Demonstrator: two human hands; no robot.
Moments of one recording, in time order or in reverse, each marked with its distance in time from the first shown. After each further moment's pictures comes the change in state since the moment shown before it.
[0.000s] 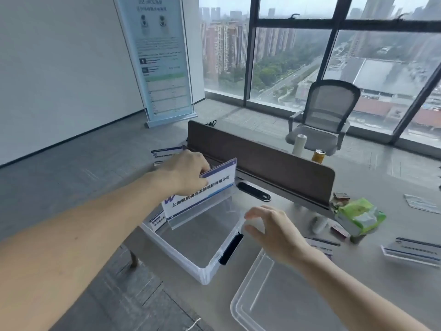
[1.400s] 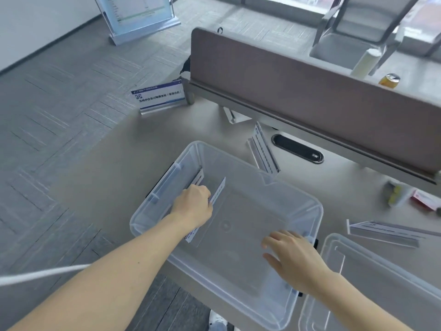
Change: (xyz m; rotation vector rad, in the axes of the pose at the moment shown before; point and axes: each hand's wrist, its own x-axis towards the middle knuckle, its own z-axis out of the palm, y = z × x) left_hand 0.137 -0.223 0.306 -0.221 -0.329 -0.229; right_hand 0.141 0.061 0.251 -0.330 -0.438 0.049
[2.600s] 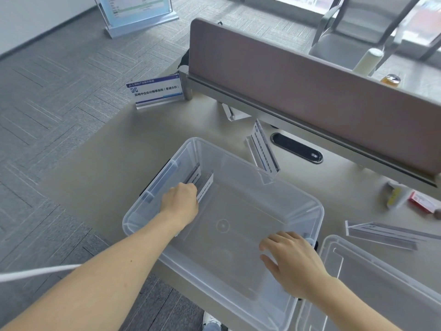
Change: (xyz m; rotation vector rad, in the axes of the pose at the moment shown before) left_hand 0.016 -0.026 0.015 0.163 0.055 -0.073; right_hand 0.003 -0.002 0.008 -0.055 -0.017 0.015
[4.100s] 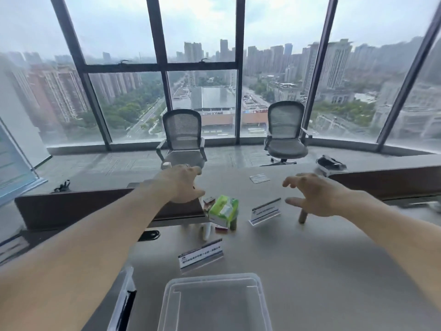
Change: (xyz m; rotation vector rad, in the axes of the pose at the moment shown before) left_hand -0.282 0.496 -0.274 0.323 0.212 0.821; right_hand -0.534 0.232 -0.271 -0.005 0.309 0.783
